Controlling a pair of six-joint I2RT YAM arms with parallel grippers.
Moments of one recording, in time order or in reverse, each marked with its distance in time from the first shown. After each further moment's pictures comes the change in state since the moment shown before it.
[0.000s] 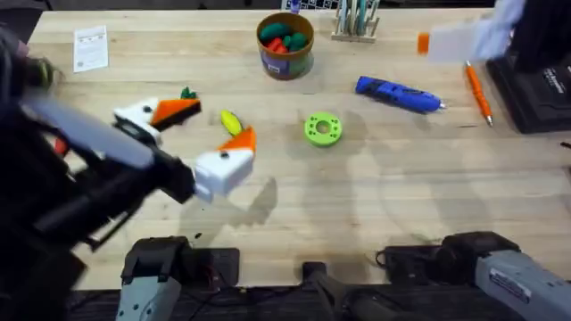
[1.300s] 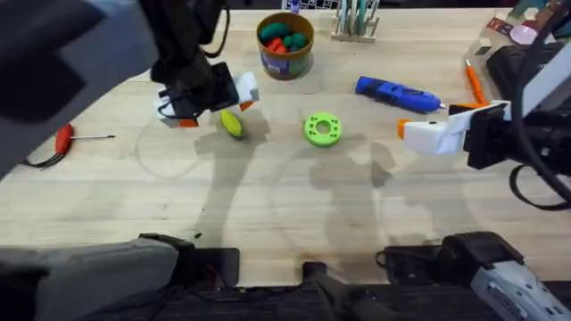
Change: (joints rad) left arm -0.310 1.085 0.484 -0.247 -0.712 -0.769; right arm 0.000 -0.321 -0.443 0.036 0.011 0.044
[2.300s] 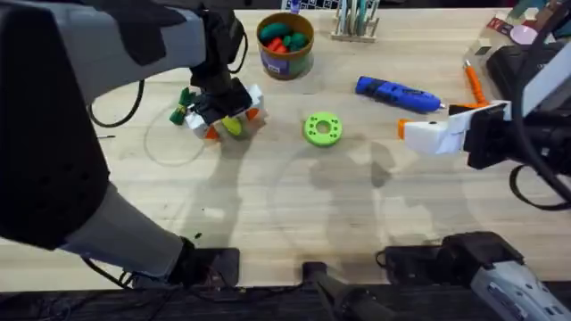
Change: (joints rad) left arm 0.018 0.312 0.004 0.159 0.049 -0.184; right arm 0.000 0.000 0.000 0.000 0.000 0.000
